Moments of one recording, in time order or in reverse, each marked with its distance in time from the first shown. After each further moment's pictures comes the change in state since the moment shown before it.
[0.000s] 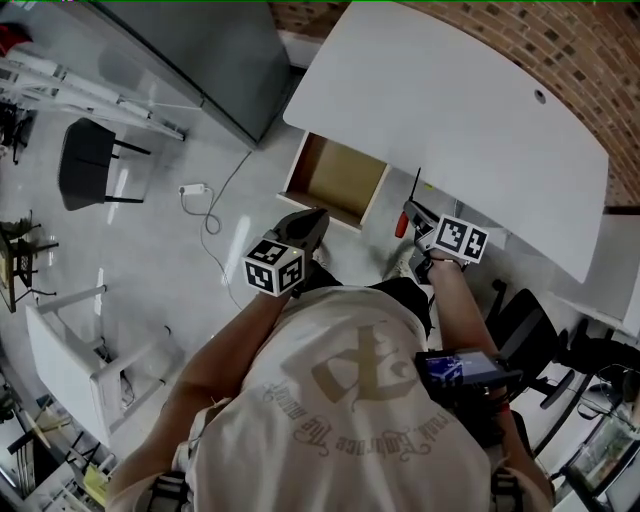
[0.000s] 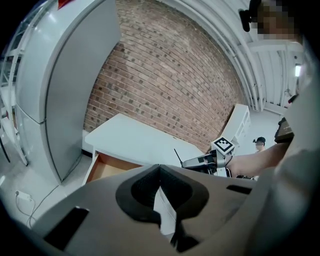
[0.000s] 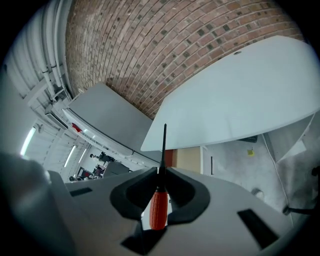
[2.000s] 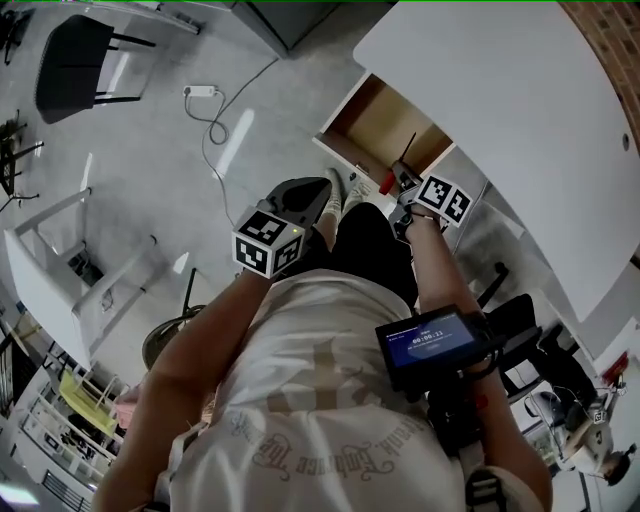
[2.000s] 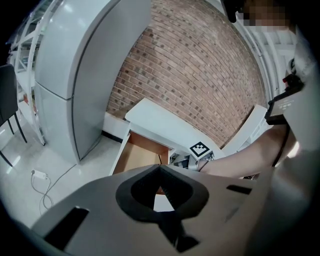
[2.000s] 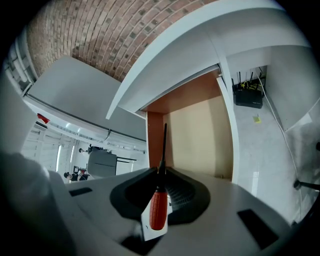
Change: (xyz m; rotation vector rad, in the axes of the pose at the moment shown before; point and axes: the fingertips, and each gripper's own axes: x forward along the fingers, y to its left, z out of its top) left arm -0.029 0.153 -0.061 -0.150 0.151 0.109; right arm 0.236 -0.022 -0.106 0.142 0.249 -0.128
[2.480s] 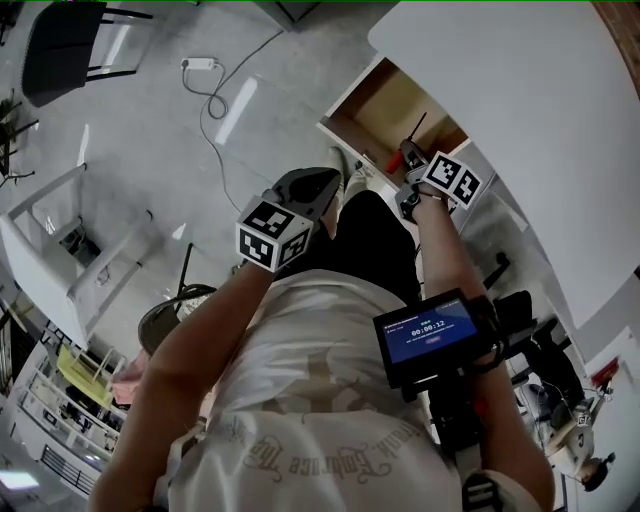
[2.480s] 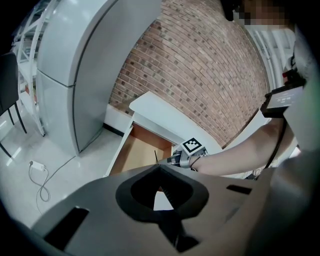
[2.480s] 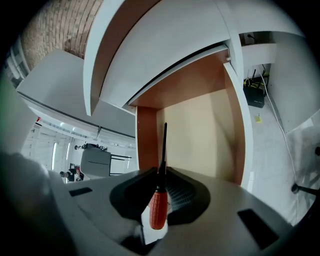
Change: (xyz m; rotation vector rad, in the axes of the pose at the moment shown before) left arm 0.020 0.012 -0.017 -0.055 0.038 0.003; right arm 0.039 -0.018 0.012 -0.008 0.043 -0.040
